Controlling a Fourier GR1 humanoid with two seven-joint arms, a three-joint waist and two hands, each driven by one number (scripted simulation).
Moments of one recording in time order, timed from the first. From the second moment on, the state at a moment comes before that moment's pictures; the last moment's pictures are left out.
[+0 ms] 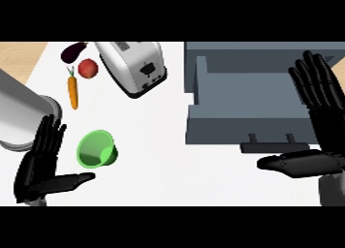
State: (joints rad) left arm 0.06 0.09 0.21 -1.43 0.15 -0.13 -0.27; right arm -0.20 -0.16 -0.08 -1.89 -0.08 0.16 0.07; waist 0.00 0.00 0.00
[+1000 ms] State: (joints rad) left arm -0.23 0.19 0.31 -0.52 0.06 -0.18 -0.86; right arm -0.24 -0.17 -0.12 -1.87 -0.10 0.17 0.09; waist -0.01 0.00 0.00
